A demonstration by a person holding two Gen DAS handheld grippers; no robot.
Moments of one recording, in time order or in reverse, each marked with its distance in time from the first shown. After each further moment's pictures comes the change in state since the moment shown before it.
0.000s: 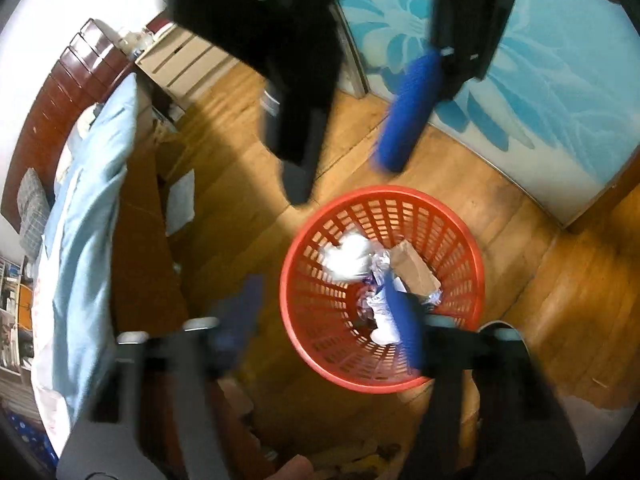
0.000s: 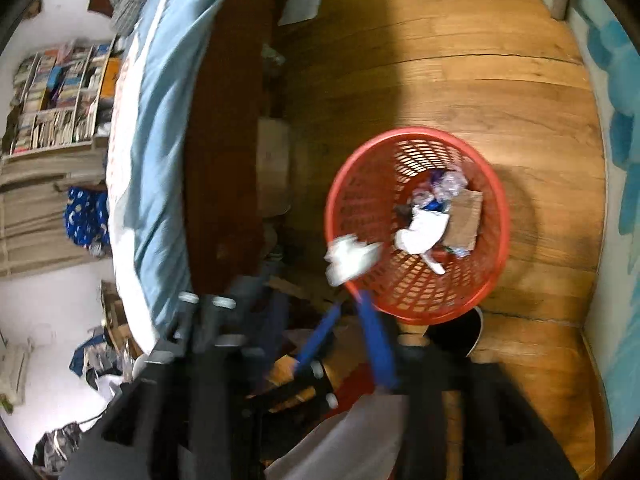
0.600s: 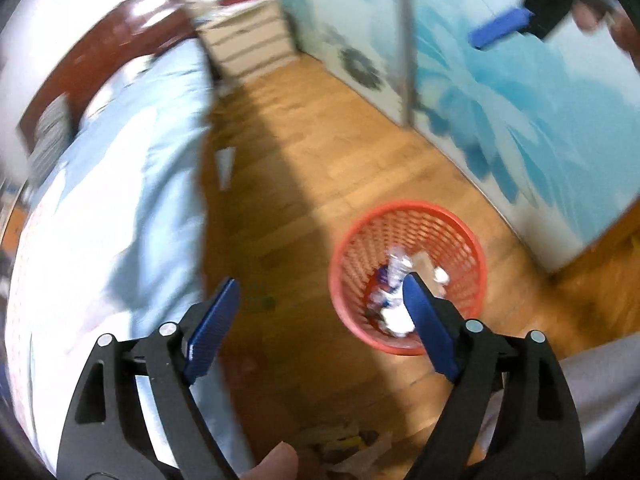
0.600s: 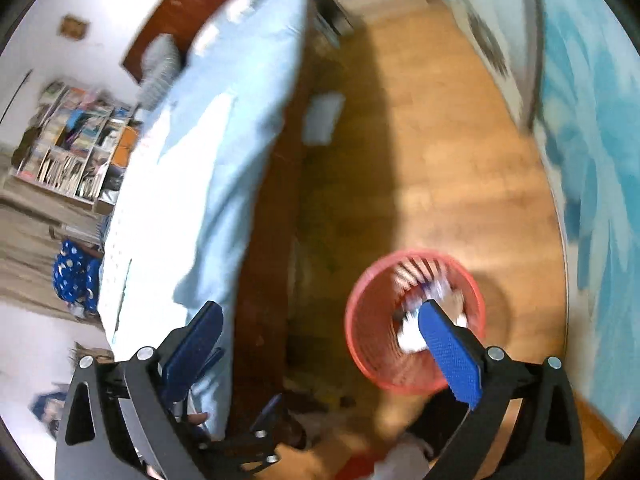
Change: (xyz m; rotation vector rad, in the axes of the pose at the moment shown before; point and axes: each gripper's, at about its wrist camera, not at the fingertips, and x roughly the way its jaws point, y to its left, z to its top) left arm -0.083 0.114 -0.066 -0.285 -0.062 -0.008; right arm -0.092 0.132 -0.047 -0.117 -0.482 -0.101
